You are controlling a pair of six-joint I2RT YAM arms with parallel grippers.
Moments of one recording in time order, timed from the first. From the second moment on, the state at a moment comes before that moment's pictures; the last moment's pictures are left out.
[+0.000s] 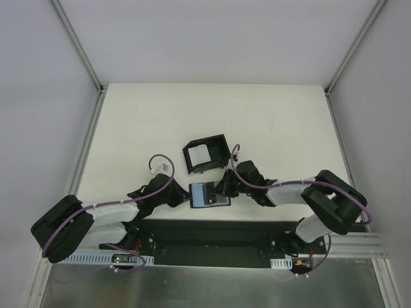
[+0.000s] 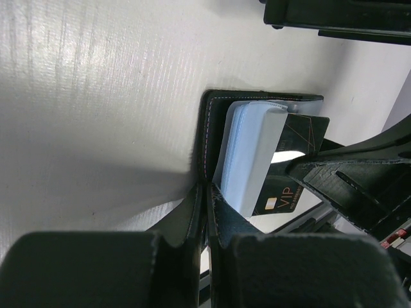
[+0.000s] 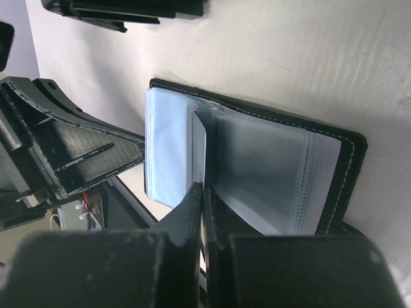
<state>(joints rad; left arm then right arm) -0.77 1.13 0.17 0.24 0.03 -1.26 0.83 1.52 0.46 0.43 -0.27 0.95</state>
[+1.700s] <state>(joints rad) -0.77 1.13 0.16 0.25 0.04 -1.26 0.97 1.59 0.70 0.07 -0.12 0.89</state>
